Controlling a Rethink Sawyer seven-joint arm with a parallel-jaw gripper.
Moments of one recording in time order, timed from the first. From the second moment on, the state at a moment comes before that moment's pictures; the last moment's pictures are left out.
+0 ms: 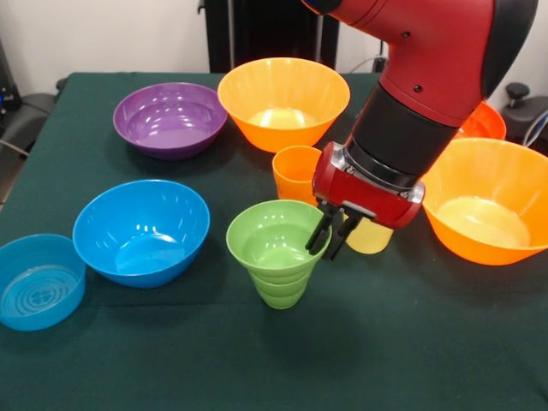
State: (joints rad) arm 0.14 -0.15 -0.45 0.93 0.04 0.68 1.97
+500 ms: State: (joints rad) arm 0.14 -0.17 -0.45 0.99 0.04 0.68 1.97
